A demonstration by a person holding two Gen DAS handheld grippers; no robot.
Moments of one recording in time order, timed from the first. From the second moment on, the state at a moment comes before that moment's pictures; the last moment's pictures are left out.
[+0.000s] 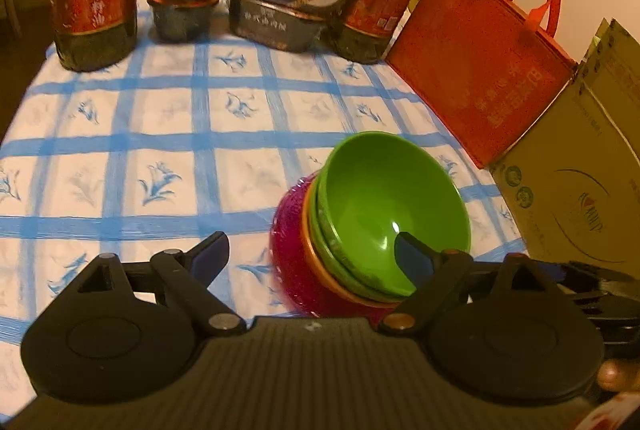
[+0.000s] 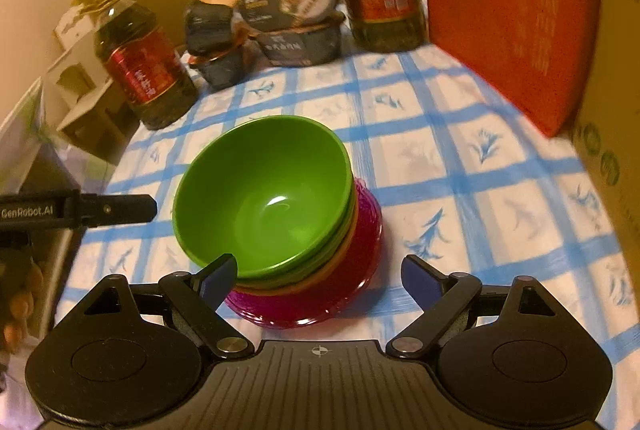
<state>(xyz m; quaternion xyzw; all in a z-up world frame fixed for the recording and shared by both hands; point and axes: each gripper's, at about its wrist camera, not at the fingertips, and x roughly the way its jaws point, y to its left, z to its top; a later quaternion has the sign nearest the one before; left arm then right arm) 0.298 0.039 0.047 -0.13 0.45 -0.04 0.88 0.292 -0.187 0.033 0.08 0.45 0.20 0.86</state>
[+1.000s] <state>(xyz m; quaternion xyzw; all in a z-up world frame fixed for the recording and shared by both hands) 0.192 0.011 -0.018 -0.05 0.37 0.01 0.93 0.210 -0.185 -0.030 0.07 0.42 0.18 0.89</state>
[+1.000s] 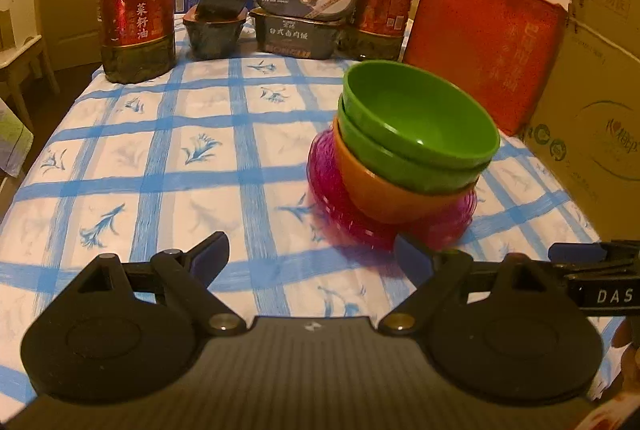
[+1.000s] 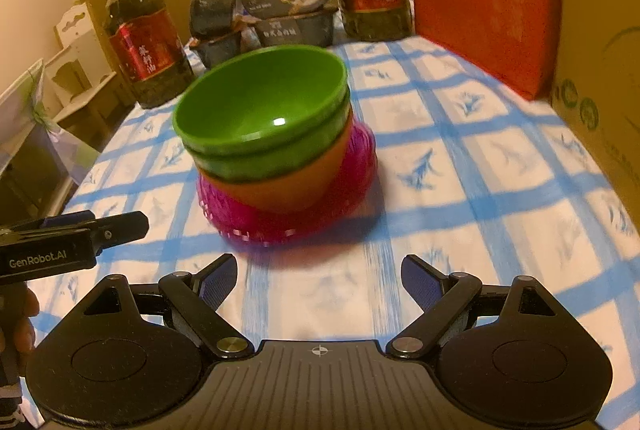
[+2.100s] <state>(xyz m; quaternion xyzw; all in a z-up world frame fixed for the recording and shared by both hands) 0.097 -0.006 -0.013 -0.08 0.40 0.03 0.91 0.120 -0.191 -0.023 0.07 0.43 0.16 0.89</state>
